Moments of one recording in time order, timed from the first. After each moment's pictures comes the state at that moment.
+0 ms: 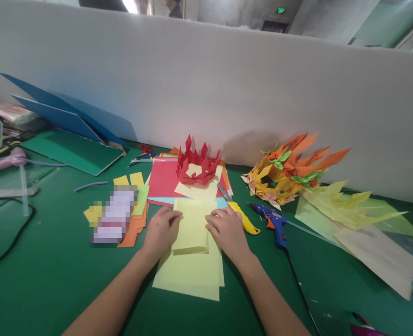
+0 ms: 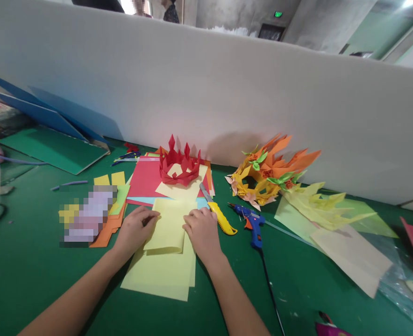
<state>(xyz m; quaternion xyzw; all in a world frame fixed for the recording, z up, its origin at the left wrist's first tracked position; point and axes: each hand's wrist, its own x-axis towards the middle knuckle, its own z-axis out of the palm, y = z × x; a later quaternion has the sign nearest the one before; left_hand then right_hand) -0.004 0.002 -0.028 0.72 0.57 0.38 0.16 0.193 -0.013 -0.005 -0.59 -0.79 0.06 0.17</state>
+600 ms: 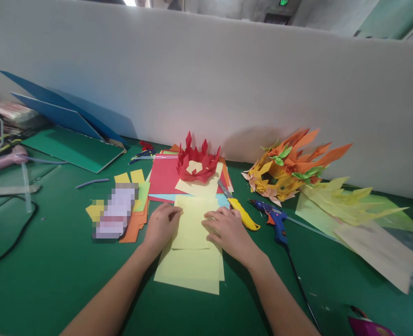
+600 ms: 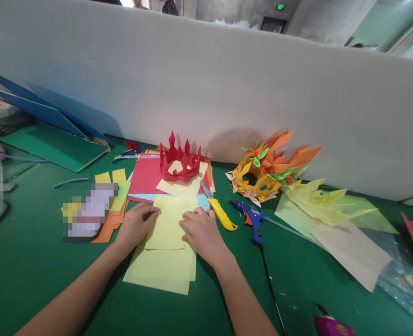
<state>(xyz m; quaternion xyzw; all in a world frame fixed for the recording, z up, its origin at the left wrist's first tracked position) -0.006 0.006 -0.028 0.70 0.58 0.37 0.19 0.198 -0.023 0.017 -0.51 -0.85 0.11 0.08</state>
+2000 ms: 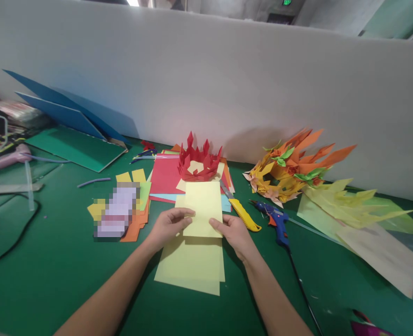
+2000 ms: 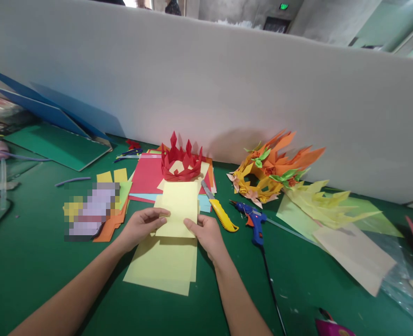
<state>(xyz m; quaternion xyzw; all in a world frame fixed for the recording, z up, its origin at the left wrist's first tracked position) 0.003 -0.002 -0.010 0.56 0.49 0.38 0.55 0.200 -0.021 -0.020 -0.51 -0.40 0.63 0.43</state>
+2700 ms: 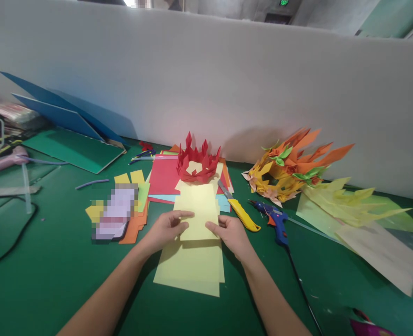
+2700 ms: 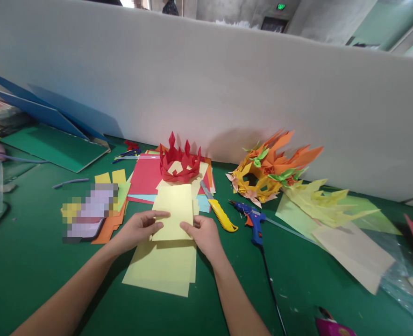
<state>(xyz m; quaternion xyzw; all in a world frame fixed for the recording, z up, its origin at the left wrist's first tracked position) -0.003 -0.004 0.004 0.62 0.53 0.24 0.53 0.194 -0.019 -0.020 -0.57 -0.45 0.56 0.39</state>
